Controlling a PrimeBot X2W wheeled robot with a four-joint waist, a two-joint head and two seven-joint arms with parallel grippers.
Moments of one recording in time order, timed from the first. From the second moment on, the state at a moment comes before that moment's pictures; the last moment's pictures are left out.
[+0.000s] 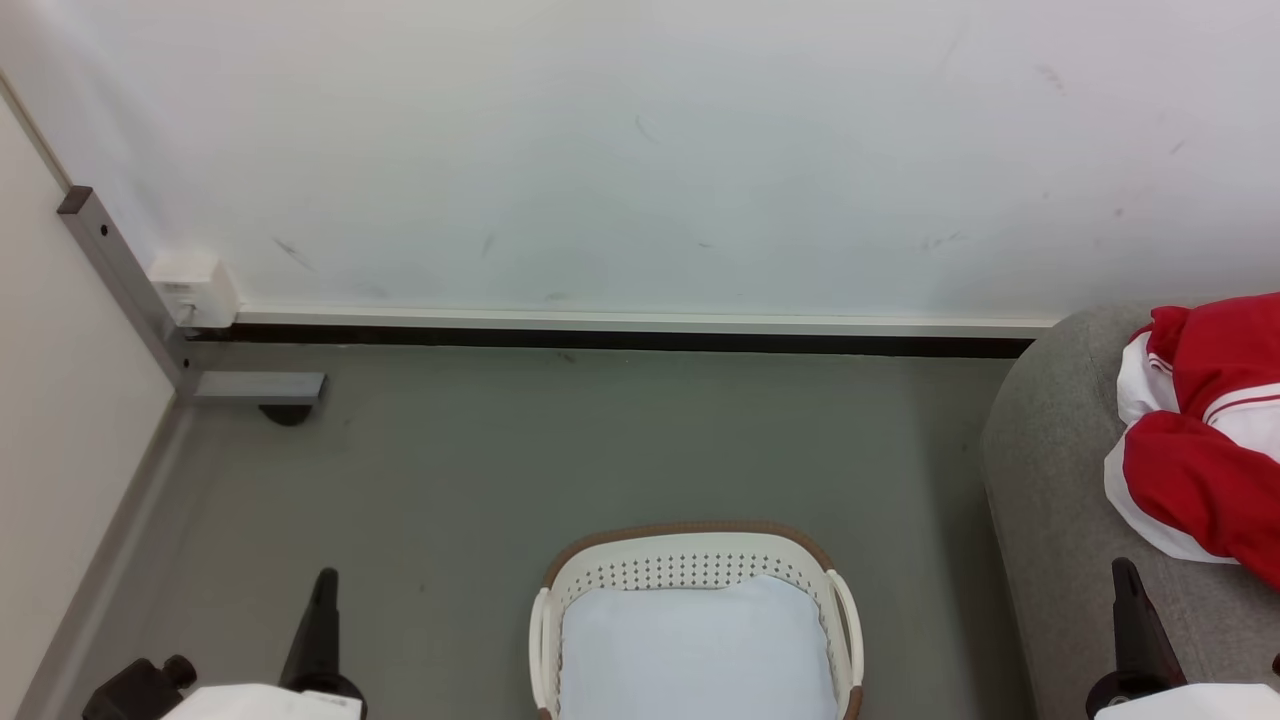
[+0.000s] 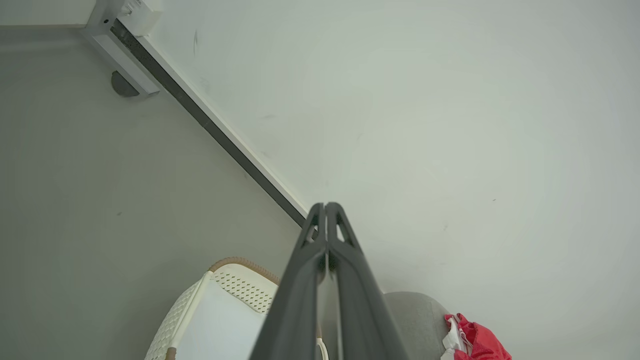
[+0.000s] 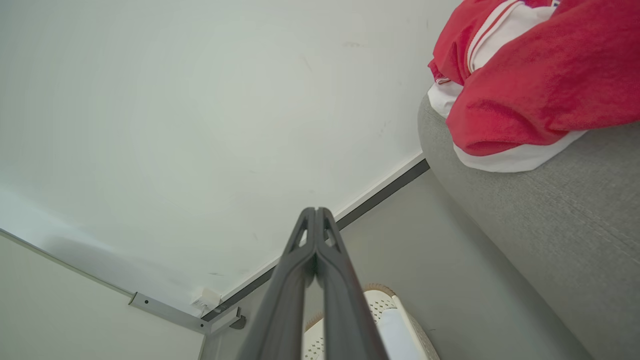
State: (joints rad) left arm -0.08 0.06 0.05 0.30 -0.93 -0.13 -0.08; right arm -0.06 -0.05 -0.04 0.27 0.90 0.13 -0.07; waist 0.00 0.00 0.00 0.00
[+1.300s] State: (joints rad) left arm -0.10 0.06 0.09 0.27 -1.32 -0.13 0.03; right arm -0.08 -0.05 -0.08 0.26 1.30 0.13 0.03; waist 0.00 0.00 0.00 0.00
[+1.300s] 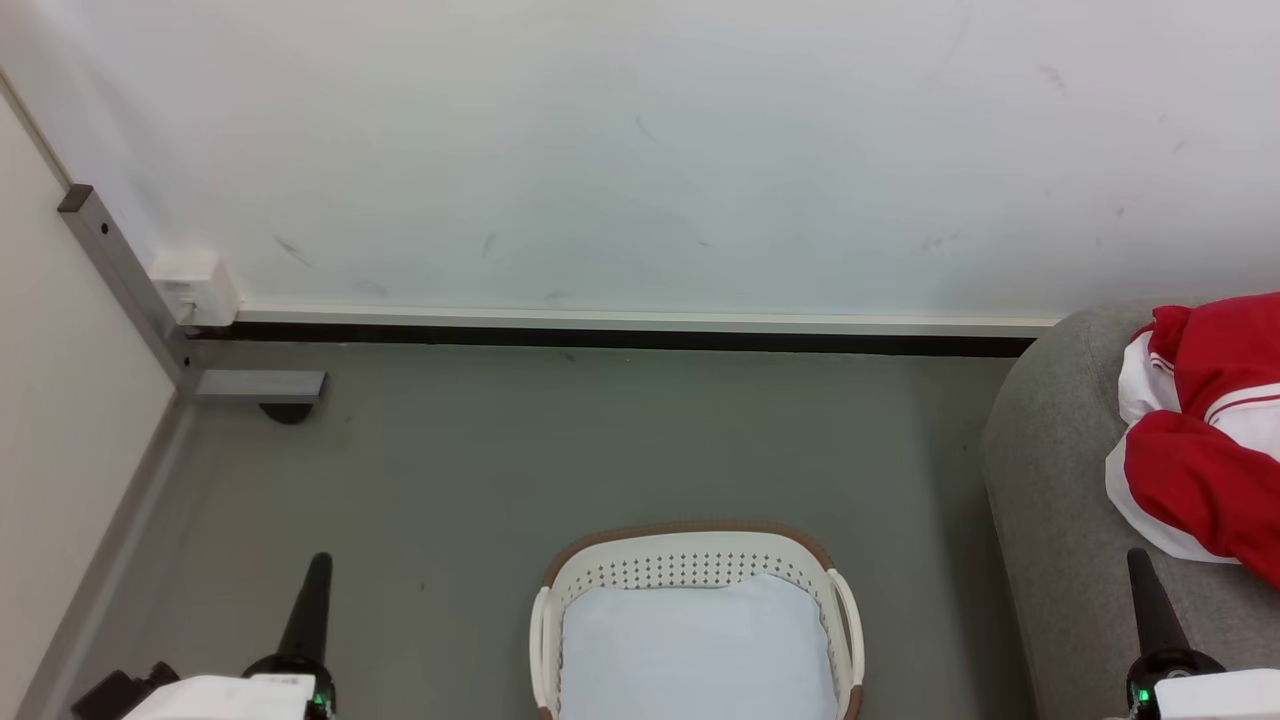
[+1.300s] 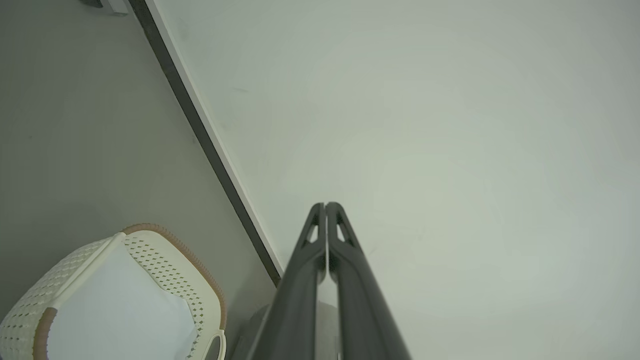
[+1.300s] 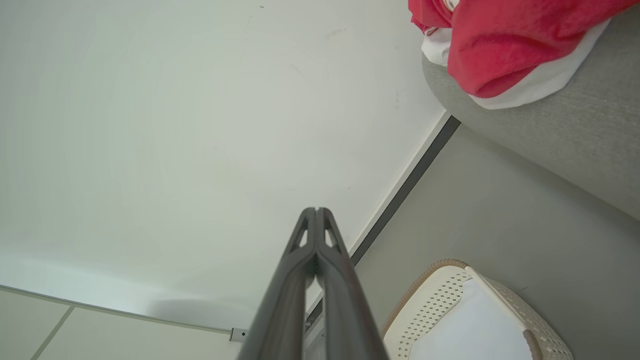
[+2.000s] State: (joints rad) left arm -0.10 0.05 0.10 0.26 -1.47 -0.13 0.08; right arm -0.10 -0.05 -0.10 0.25 1.46 0.13 0.08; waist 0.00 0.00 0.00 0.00
